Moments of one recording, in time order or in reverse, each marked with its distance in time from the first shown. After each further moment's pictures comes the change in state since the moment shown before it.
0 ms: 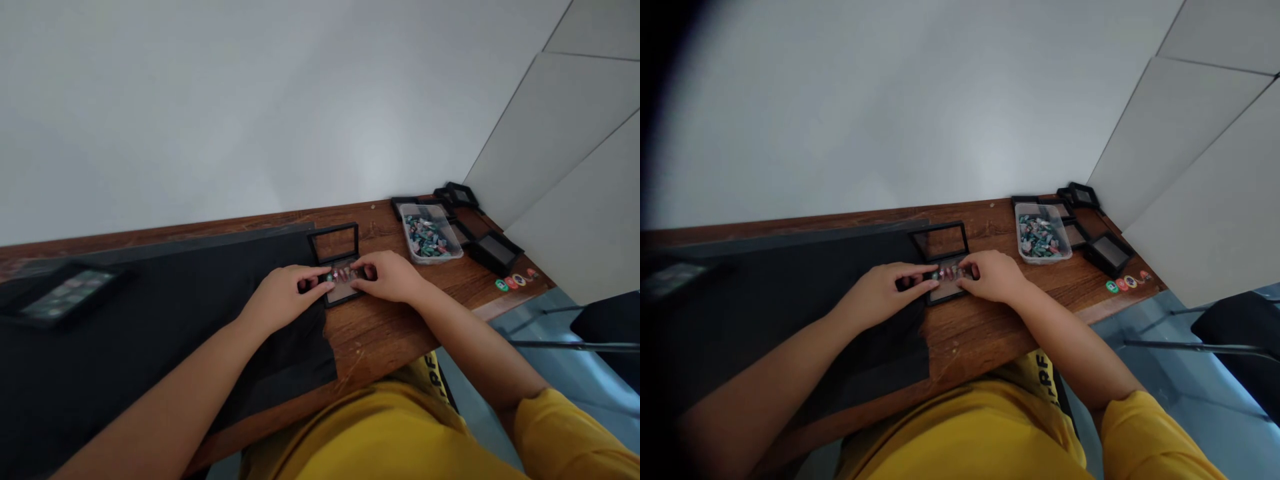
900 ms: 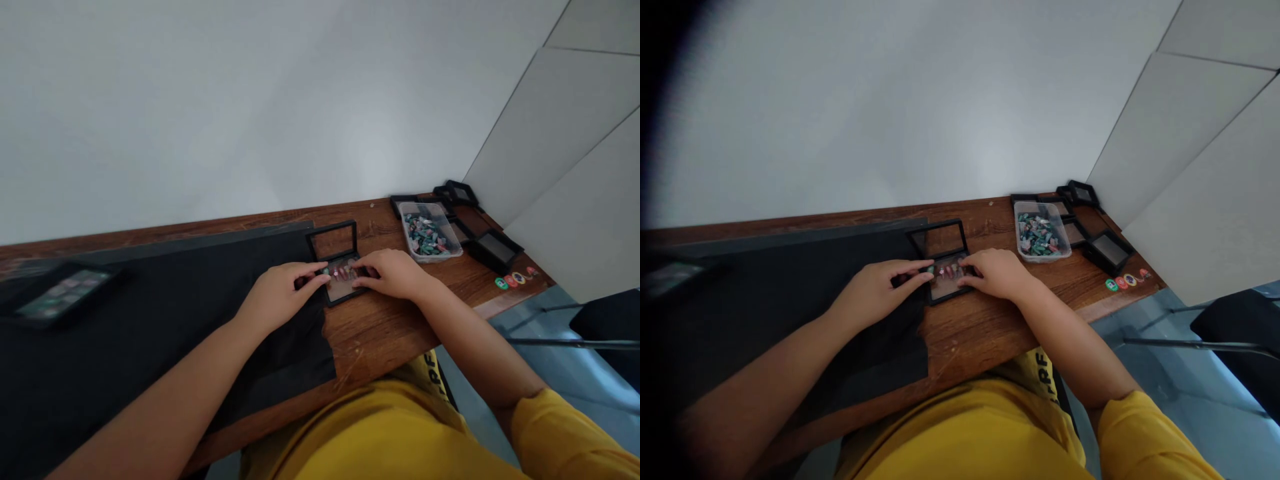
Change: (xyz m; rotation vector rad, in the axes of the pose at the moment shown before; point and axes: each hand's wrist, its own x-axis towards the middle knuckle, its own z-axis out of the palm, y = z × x) left_hand -0.003 0.002 -0.002 -0.002 0.074 0.005; right_hand 0.001 0.011 -0.006 -0.201 -0.052 -0.177
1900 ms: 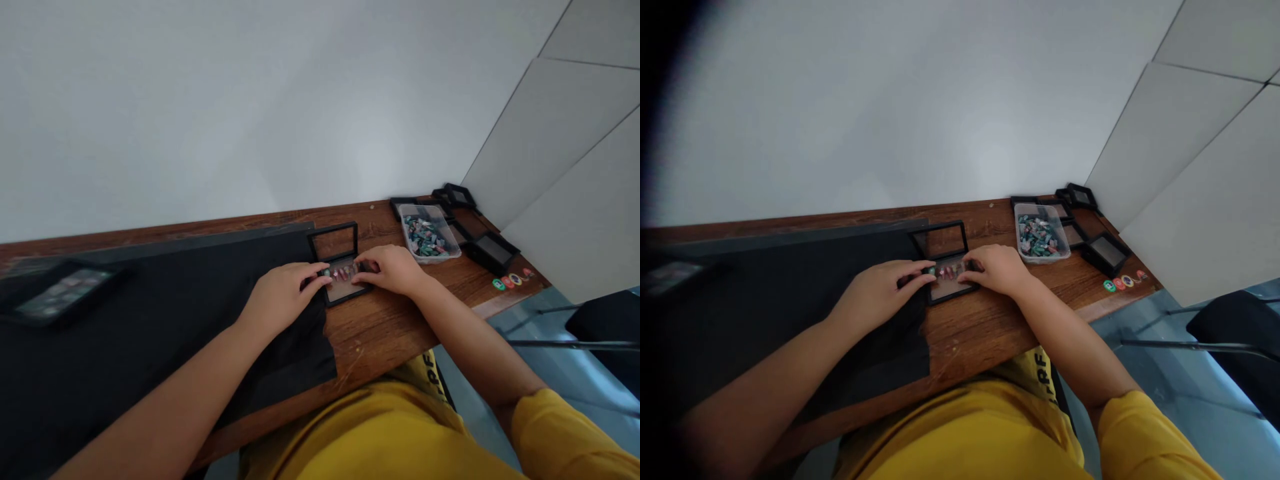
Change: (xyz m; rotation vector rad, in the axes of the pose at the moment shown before) left_hand -0.003 0.005 0.003 0.153 0.020 0.080; right_hand 0.007 0.008 0.005 0.022 0.117 0.056
